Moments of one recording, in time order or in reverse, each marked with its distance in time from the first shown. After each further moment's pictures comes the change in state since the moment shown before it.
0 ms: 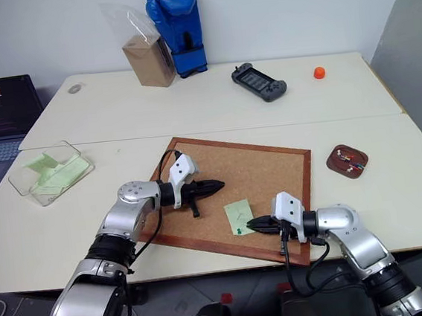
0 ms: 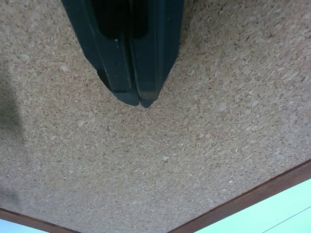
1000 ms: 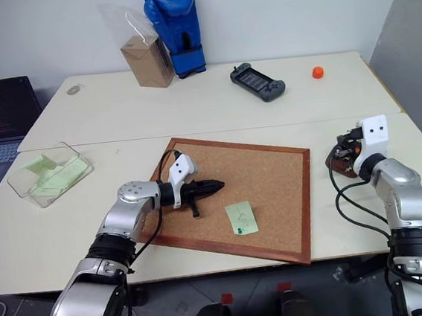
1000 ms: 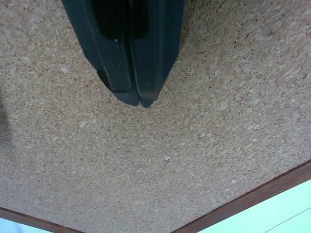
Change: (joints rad) left arm -0.010 -0.003 -0.001 0.029 0.000 -0.012 -0.010; right arm -0.234 -0.020 -0.507 0.302 0.044 0.324 -0.652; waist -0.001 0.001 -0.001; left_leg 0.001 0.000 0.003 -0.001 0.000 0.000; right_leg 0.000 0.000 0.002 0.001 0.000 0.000
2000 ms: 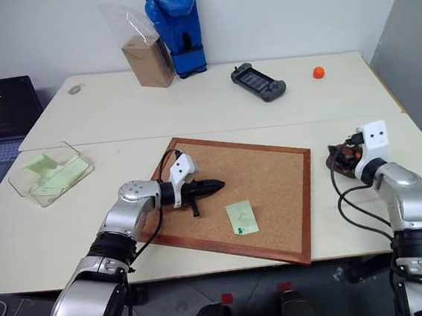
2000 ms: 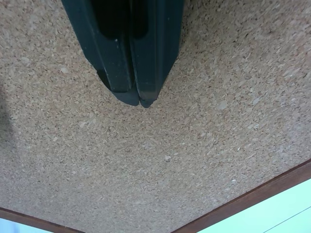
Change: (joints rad) left arm -0.013 -0.003 -0.001 0.026 0.001 -0.016 -0.007; right arm 0.088 -0.033 0.063 -0.126 0.034 -0.051 0.226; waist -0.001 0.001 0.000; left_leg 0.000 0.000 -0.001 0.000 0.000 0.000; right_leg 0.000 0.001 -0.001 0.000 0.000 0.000
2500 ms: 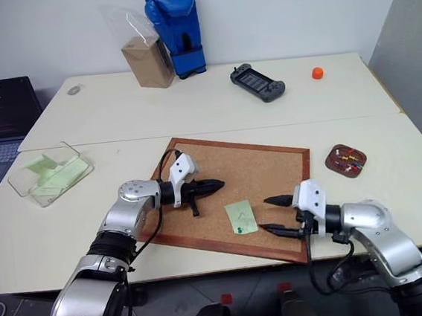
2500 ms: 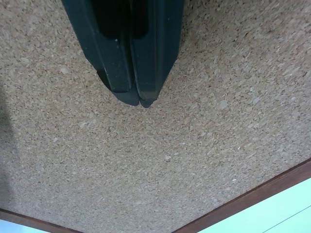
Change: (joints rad) left arm -0.007 0.000 -0.003 0.018 0.004 -0.015 -0.001; right arm 0.231 -0.028 0.348 -0.407 0.032 -0.164 0.398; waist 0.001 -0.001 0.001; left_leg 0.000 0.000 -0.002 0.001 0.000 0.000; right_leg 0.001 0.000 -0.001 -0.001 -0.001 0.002
